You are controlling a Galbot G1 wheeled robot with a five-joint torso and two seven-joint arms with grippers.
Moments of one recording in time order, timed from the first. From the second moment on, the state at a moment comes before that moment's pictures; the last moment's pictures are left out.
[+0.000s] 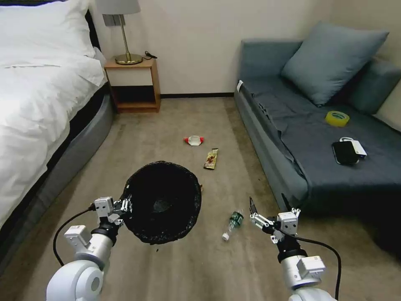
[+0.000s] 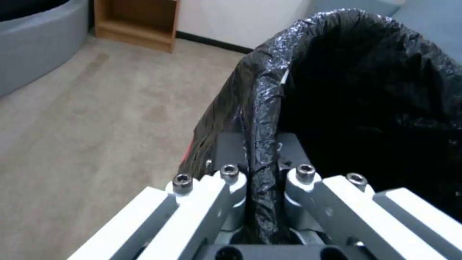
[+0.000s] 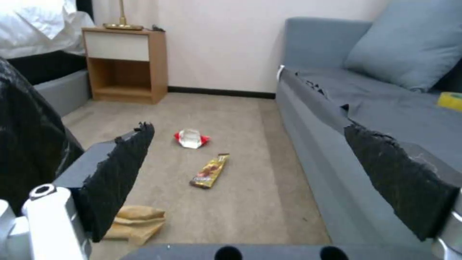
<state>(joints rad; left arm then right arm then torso) 1.55 -1.35 -0.68 -2.16 -0.52 0.29 0.05 -1.71 1.61 0.57 2.20 -0.06 0.04 -0.15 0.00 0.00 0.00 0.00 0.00</state>
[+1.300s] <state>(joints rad) 1.53 -1.29 -0.88 -2.16 -0.64 0.33 0.04 -1.21 1.34 0.21 1.75 0.60 -0.51 0.38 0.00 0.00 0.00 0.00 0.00</state>
